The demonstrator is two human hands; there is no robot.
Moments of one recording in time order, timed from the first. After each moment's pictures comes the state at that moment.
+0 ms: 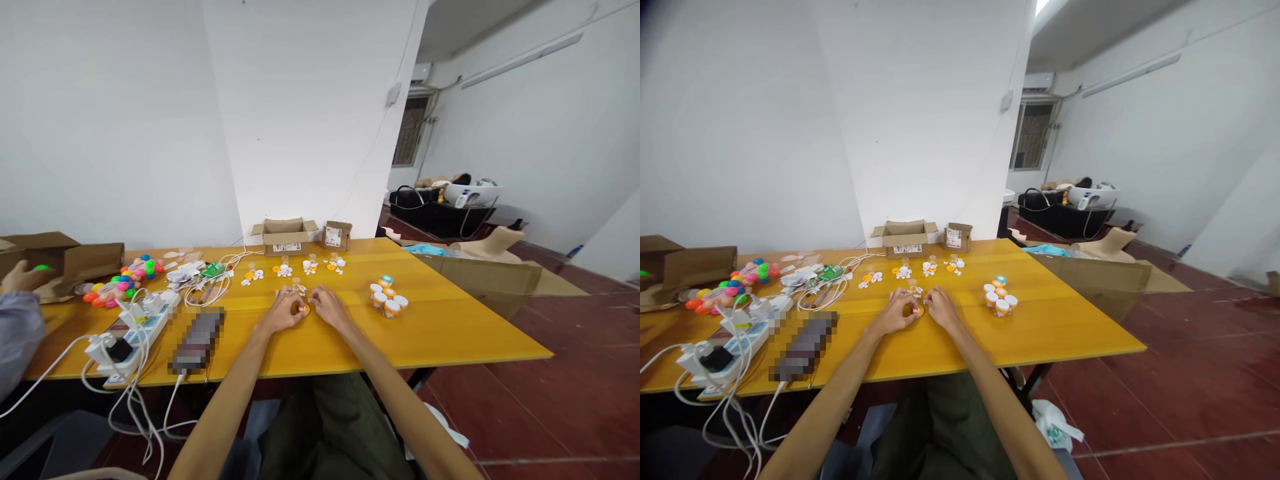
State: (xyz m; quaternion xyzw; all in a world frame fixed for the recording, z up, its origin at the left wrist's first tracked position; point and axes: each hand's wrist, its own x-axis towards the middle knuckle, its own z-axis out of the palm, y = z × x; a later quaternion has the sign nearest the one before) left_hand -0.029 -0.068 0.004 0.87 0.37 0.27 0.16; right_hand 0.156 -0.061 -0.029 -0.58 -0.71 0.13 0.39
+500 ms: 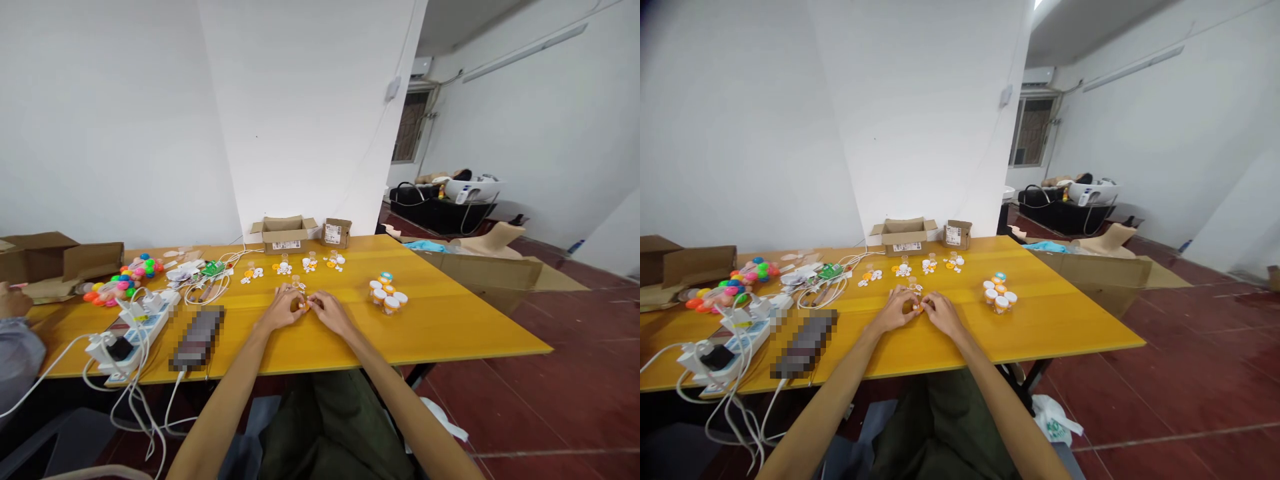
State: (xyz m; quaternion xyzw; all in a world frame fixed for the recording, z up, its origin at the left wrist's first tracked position) left_hand -0.028 -0.070 0.006 0.87 0.37 0.27 0.16; right_hand 0.153 -0.091 -0.024 -0.50 -0.72 0.17 0.44
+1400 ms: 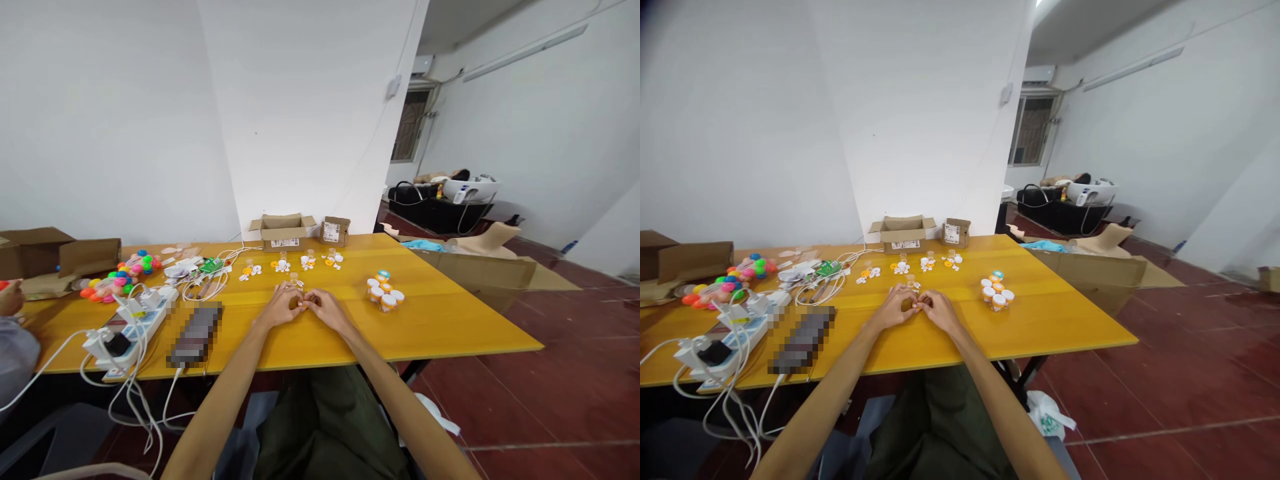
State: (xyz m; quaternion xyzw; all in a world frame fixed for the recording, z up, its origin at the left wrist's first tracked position) left_hand -0.027 -0.073 0.009 0.88 0.36 0.26 0.16; right_hand 0.152 -0.087 -0.027 -0.47 -0.71 0.25 0.46
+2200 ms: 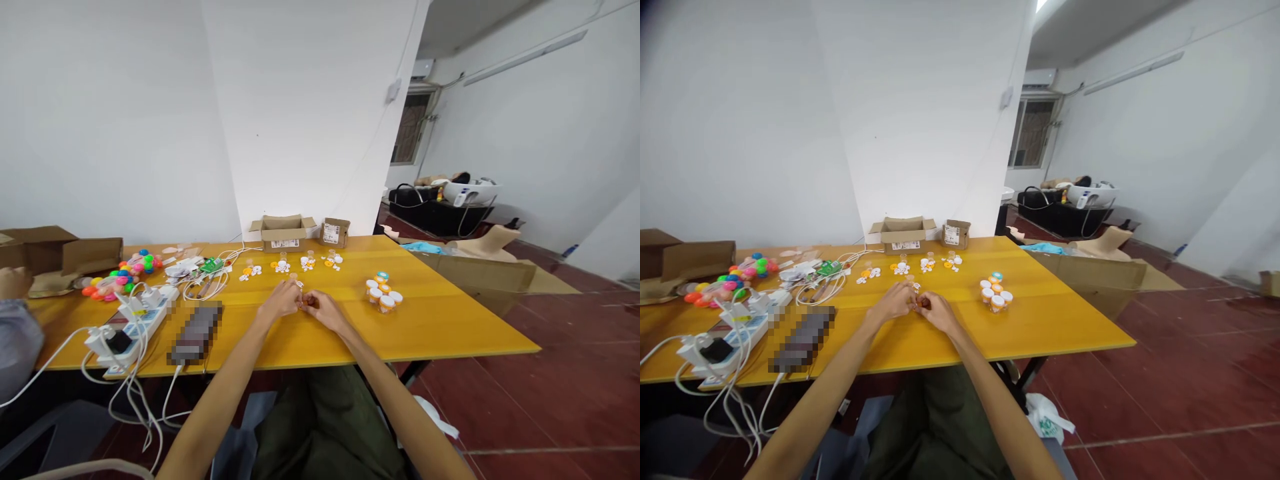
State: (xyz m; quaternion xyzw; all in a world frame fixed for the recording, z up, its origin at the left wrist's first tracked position) left_hand -0.015 -0.060 0.024 0.90 0.40 0.15 0.06; right_hand 0.156 -0.081 -0.038 -0.45 -0.72 0.26 0.45
